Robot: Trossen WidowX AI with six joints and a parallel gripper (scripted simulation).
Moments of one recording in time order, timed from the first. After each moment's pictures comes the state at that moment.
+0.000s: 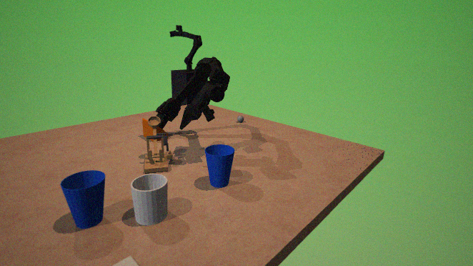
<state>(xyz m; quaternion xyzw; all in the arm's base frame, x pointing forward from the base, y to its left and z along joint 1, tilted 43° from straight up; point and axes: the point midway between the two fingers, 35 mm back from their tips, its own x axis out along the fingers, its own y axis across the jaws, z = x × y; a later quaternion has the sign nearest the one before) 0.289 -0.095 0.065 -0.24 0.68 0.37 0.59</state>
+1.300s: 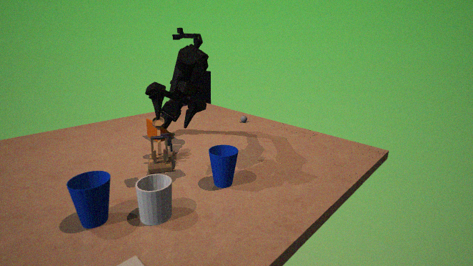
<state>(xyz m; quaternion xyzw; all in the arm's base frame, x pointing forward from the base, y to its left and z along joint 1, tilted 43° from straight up) 0.423 -0.275 0.032 0.19 0.56 -0.02 0.80</state>
